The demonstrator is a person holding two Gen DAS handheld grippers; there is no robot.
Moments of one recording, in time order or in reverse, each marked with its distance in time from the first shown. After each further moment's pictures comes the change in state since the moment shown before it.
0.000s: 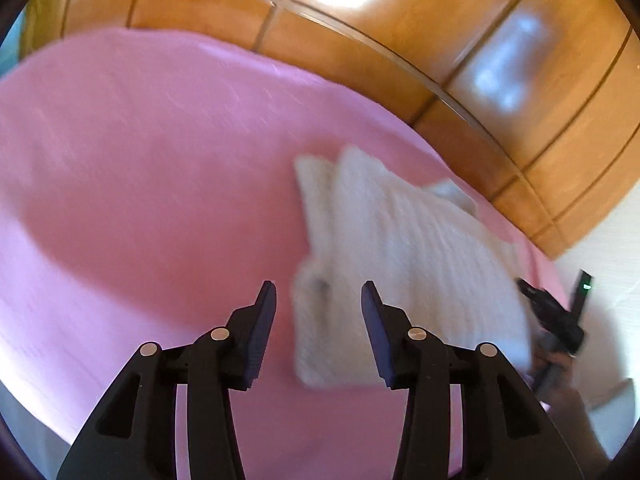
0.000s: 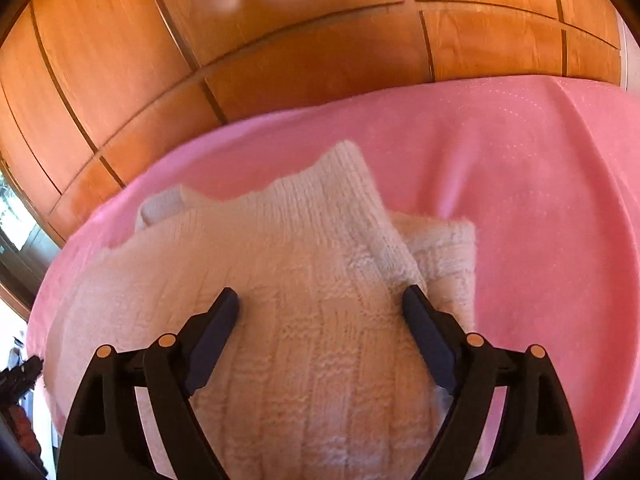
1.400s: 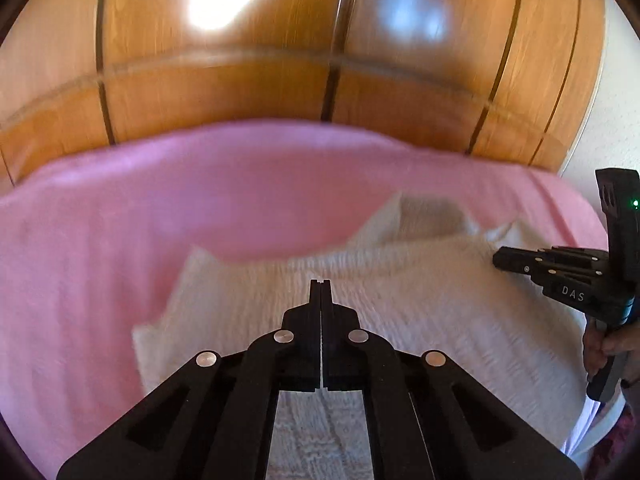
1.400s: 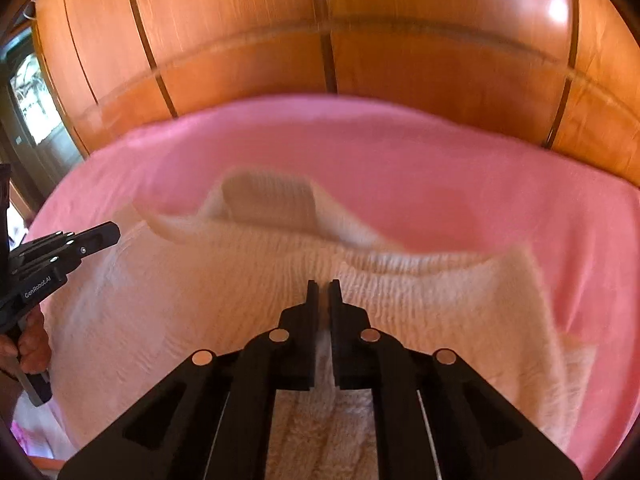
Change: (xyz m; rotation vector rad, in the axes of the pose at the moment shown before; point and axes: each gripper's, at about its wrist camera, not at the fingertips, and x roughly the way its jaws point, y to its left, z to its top) left arm 0.115 -0.134 0.084 0.472 -0.042 0.015; right arm 0.058 0.132 0.046 -0.323 0.115 0.048
